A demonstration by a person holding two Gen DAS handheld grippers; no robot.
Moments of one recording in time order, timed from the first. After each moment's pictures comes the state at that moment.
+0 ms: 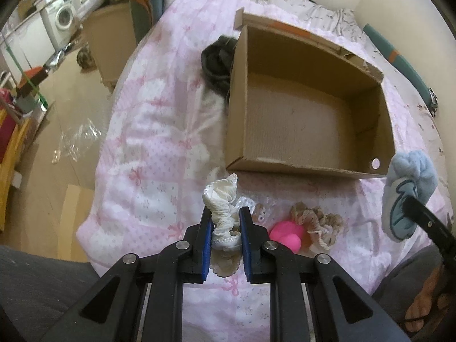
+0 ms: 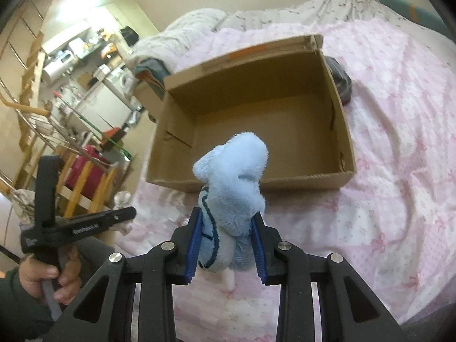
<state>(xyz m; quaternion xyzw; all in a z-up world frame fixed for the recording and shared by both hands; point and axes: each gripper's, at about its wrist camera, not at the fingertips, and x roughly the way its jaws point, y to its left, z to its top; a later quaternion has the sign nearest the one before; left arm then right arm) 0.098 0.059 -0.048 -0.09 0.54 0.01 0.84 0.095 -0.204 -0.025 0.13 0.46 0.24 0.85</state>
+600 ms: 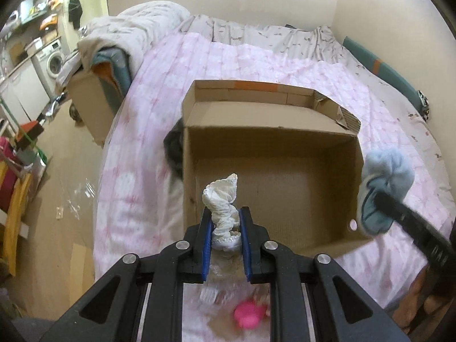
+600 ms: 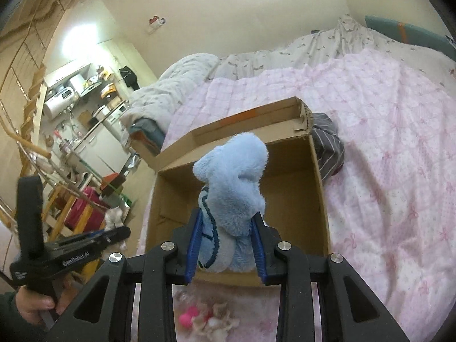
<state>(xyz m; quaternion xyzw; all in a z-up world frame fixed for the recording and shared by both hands) 0.190 0.000 0.016 -0.02 0.46 0.00 0.89 0.166 -0.231 -0.007 0.17 0.38 0.20 0.89</state>
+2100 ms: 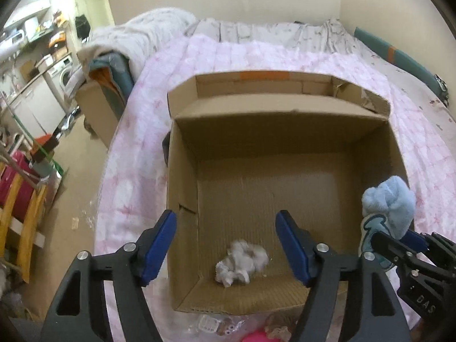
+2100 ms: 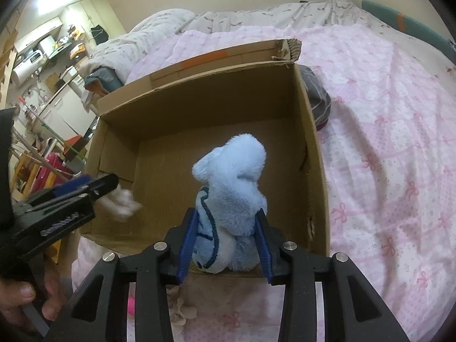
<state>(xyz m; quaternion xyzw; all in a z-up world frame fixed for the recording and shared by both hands) 0.211 -0.020 -0.033 0.03 0.44 0.05 0.90 0.184 -0.209 -0.062 0.08 0.47 0.14 0.87</state>
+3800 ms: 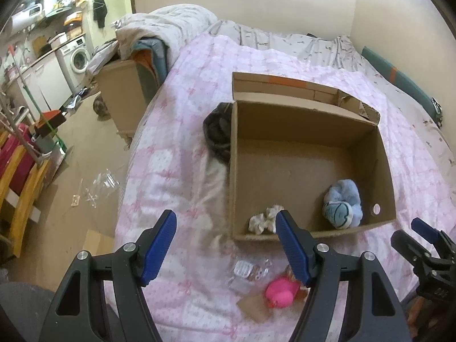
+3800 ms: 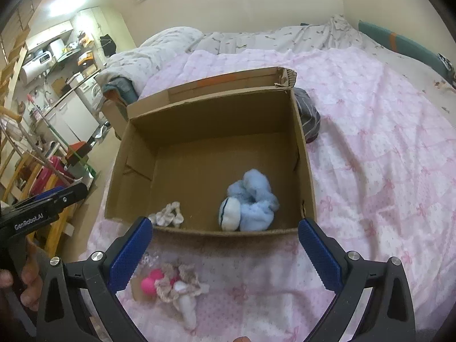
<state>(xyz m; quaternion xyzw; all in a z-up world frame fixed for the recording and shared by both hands) 0.119 0.041 0.000 -0.04 0.44 0.06 0.89 0.116 -0.207 -0.028 0.07 0.43 0.14 0.89</state>
